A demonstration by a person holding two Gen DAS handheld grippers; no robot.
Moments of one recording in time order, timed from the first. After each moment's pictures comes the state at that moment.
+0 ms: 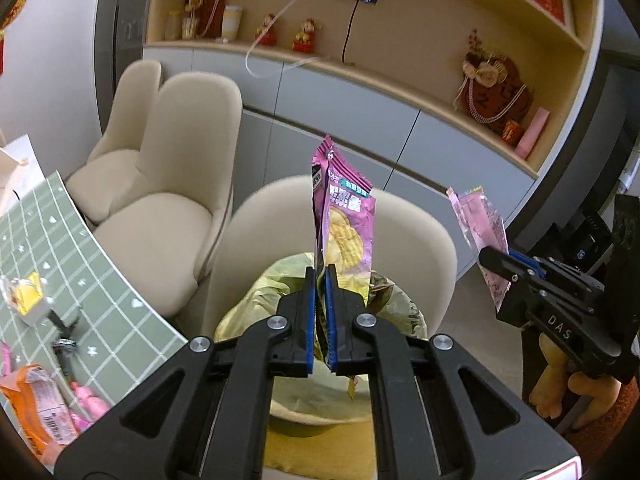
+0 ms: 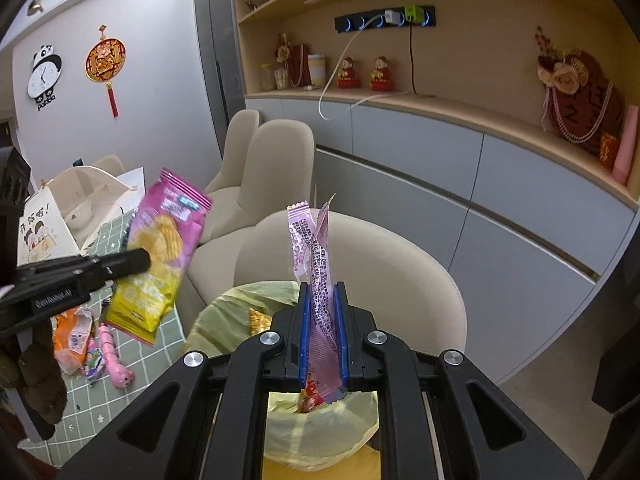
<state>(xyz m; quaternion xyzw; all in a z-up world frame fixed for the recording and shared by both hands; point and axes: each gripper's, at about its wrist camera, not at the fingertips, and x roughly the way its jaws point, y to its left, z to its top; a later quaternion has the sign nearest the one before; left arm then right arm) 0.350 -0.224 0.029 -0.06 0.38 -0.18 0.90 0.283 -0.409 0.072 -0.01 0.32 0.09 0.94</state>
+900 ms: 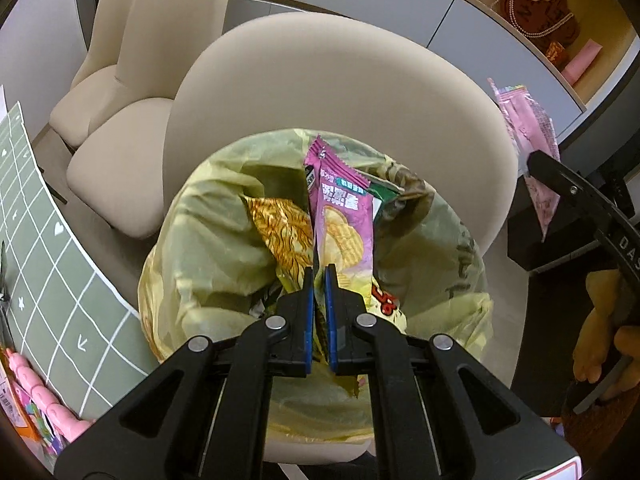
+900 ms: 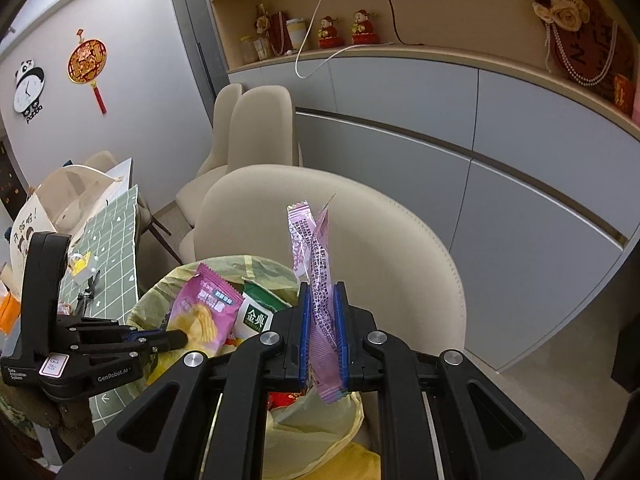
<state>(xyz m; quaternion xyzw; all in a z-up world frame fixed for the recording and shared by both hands) 0.391 -0.273 -0.085 -0.04 0.54 -0.17 0.83 0.329 -0.453 0.015 0.04 0.37 0.09 0.92</state>
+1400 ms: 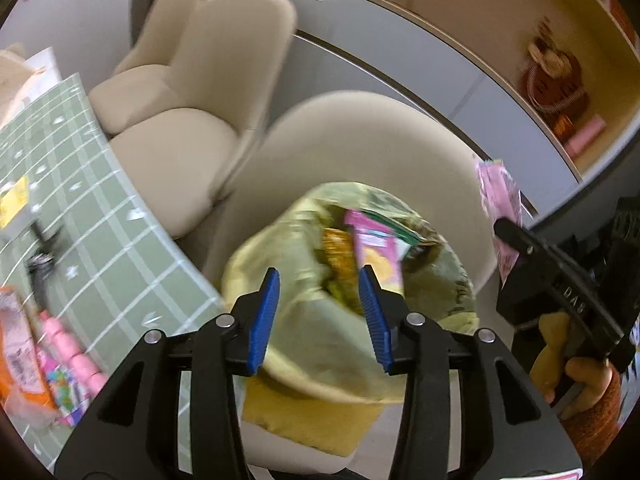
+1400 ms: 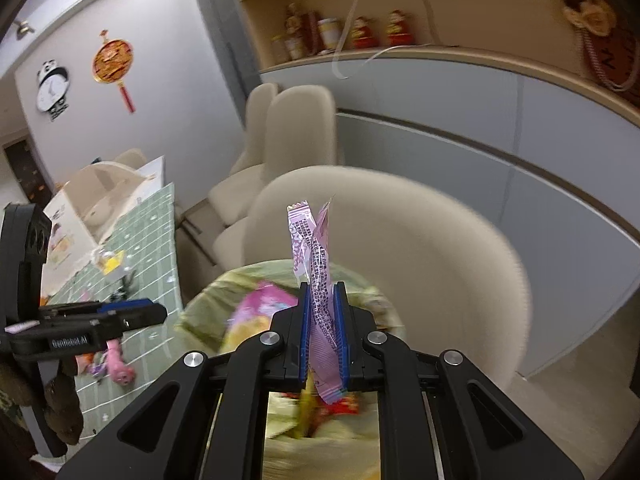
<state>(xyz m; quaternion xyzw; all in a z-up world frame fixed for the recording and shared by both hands) 0.365 -0.189 -0.034 -0.12 0.49 -0.11 0.86 0.333 -0.401 0.018 0.04 0.37 0.17 0.91</state>
